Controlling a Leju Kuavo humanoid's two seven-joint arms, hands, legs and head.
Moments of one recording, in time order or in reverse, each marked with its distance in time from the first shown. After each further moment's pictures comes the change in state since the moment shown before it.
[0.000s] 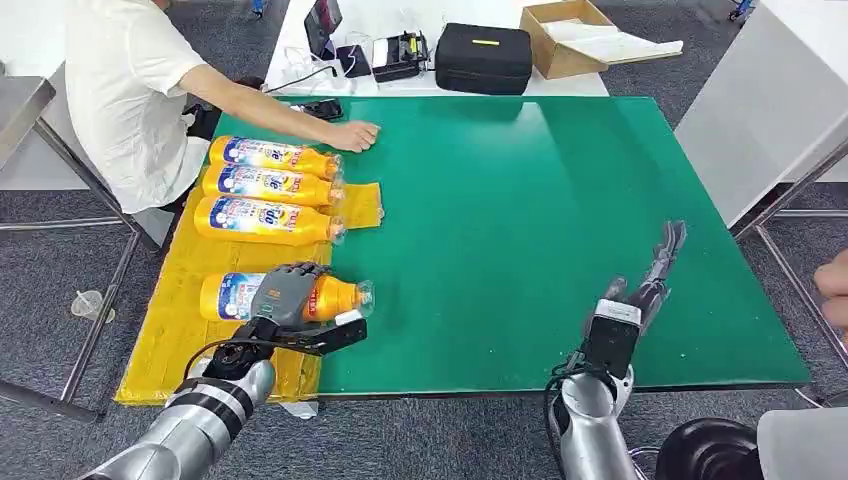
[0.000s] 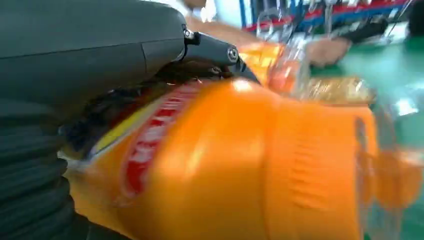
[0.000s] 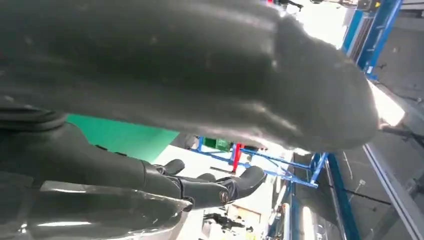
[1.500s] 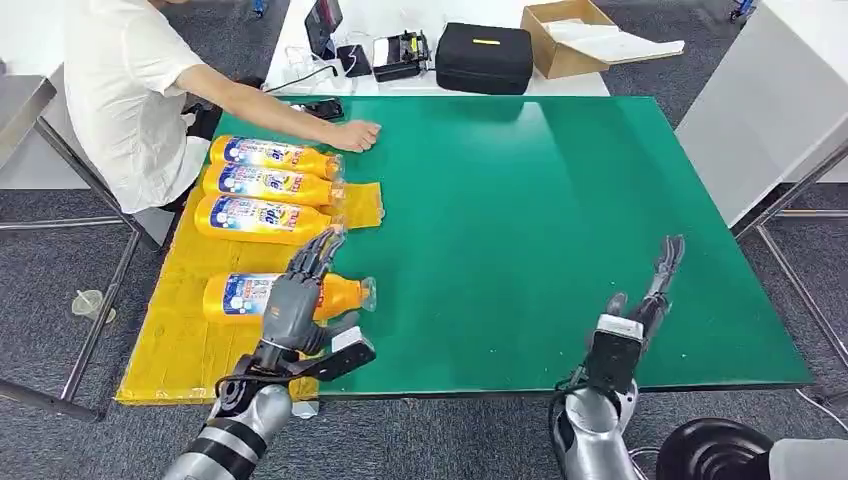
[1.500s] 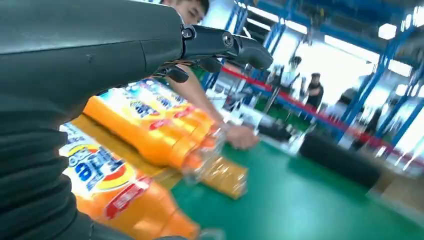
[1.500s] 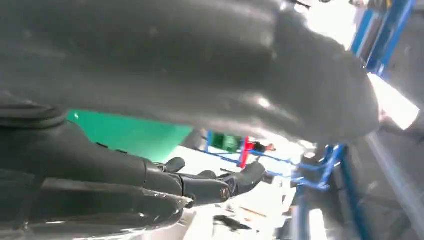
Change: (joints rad) left arm 0.258 -0.026 -0.013 -0.448 0.385 0.171 -0.304; right arm 0.062 -0.013 0.003 -0.043 -0.074 0.000 0.000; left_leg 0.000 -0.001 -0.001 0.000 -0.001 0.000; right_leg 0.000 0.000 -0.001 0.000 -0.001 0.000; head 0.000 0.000
